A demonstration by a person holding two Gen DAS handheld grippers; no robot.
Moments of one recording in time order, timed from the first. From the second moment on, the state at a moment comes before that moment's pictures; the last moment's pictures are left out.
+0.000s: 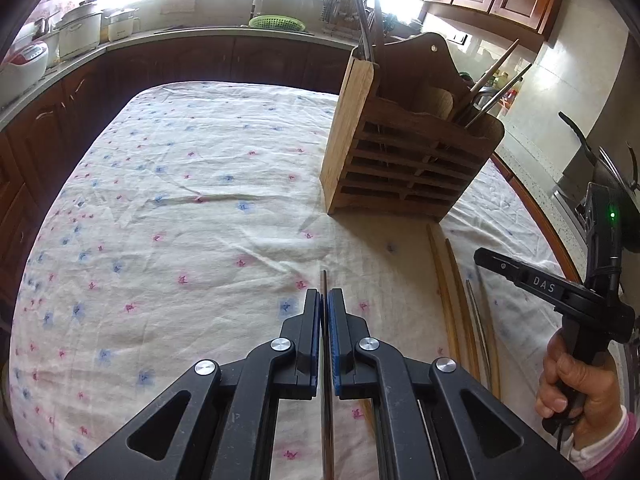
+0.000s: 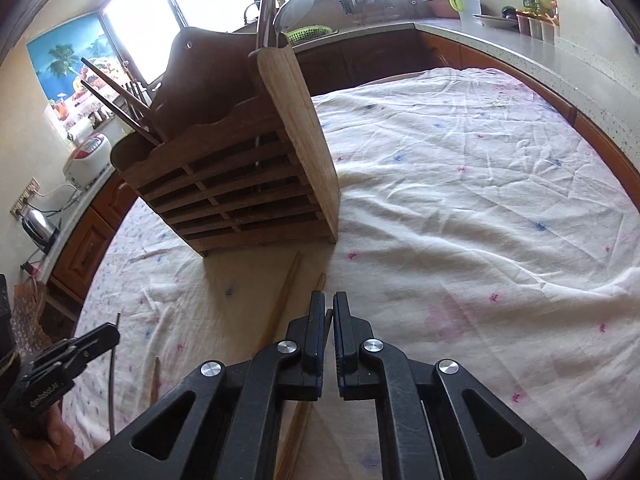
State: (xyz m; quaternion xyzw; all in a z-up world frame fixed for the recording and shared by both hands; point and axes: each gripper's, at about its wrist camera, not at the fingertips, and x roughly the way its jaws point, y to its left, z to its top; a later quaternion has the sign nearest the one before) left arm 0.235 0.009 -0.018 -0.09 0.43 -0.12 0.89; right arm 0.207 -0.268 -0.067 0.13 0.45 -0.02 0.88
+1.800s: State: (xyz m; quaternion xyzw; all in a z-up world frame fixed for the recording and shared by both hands) left arm 0.133 0.049 0.079 -0.12 0.31 -0.17 0.93; right arm 0.125 -0.233 0.075 0.14 0.30 0.06 0.94
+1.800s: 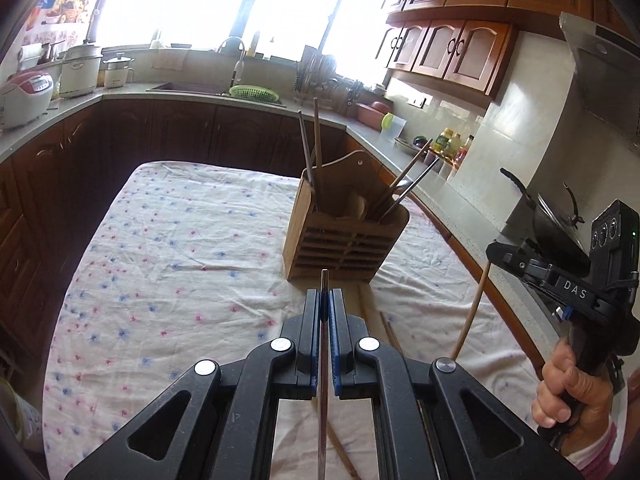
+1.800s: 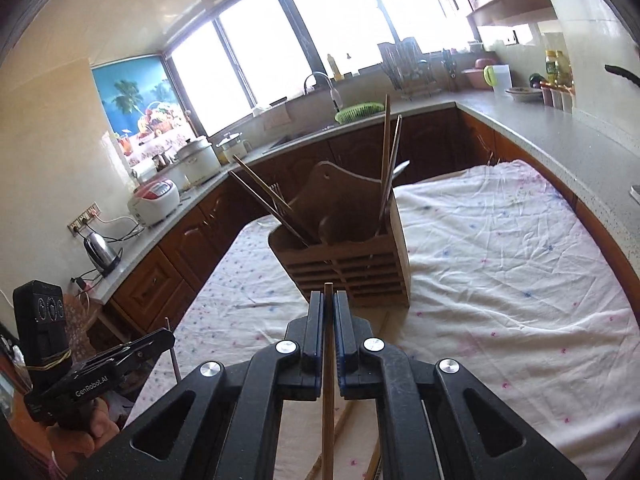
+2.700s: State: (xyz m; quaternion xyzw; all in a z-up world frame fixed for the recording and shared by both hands) left arm 0.130 0.059 0.129 -0.11 0.24 -0.17 0.95; right arm 0.121 -0.242 0.141 0.13 0.21 0.05 0.97
